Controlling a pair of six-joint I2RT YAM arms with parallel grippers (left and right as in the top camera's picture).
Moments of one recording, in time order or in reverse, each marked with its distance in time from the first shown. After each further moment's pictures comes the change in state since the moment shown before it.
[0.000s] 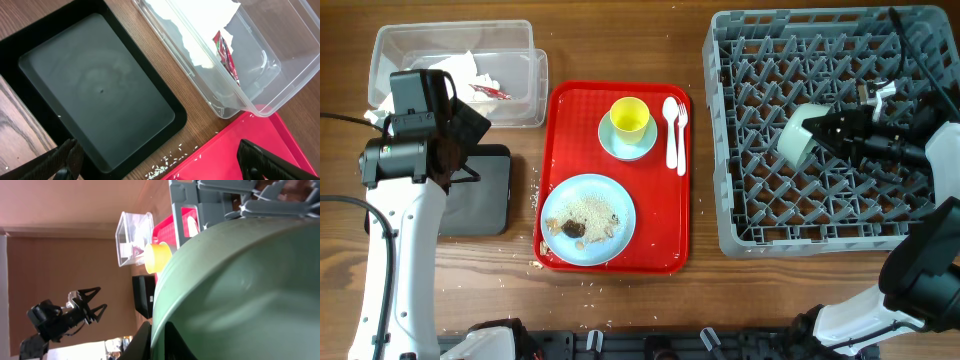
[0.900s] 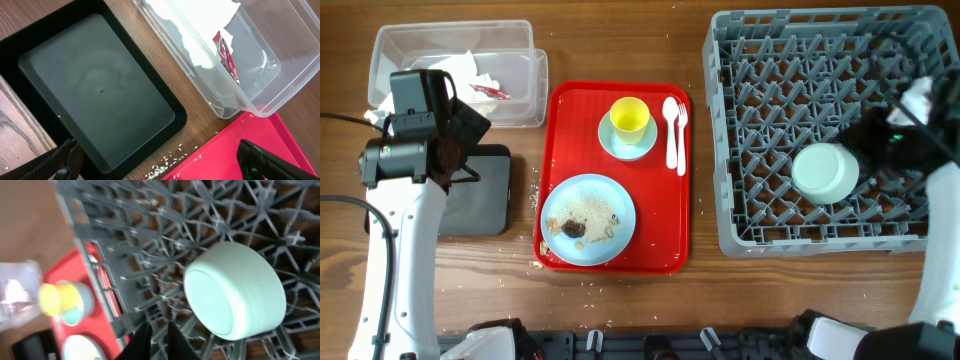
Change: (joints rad) left arm 0.000 0.000 0.000 0.000 0.000 0.000; right arm 0.134 -0.384 0.019 0.041 0.781 0.386
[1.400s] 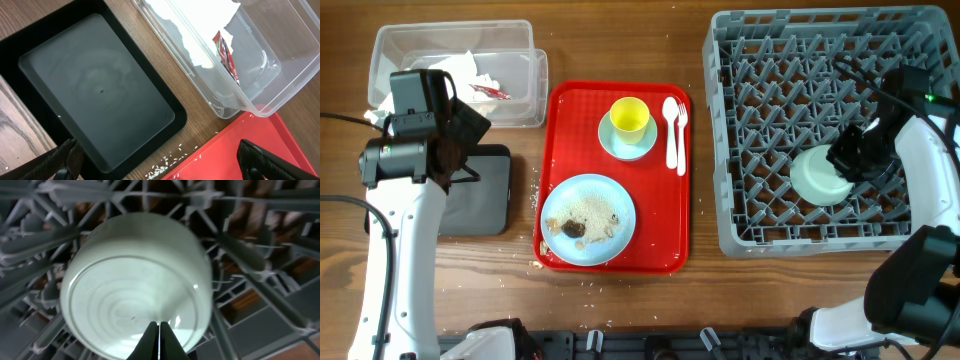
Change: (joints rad) left arm 0.000 0.000 0.000 0.000 0.000 0.000; right arm 0.068 0.273 -0.002 -0.081 0.391 0.153
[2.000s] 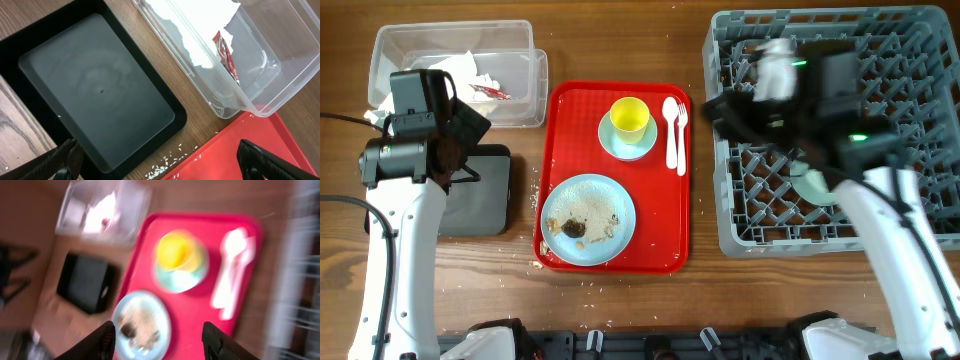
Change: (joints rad) left arm 0.000 0.000 0.000 0.000 0.000 0.000; right arm 0.597 -0.285 0.035 0.371 -0.463 -0.081
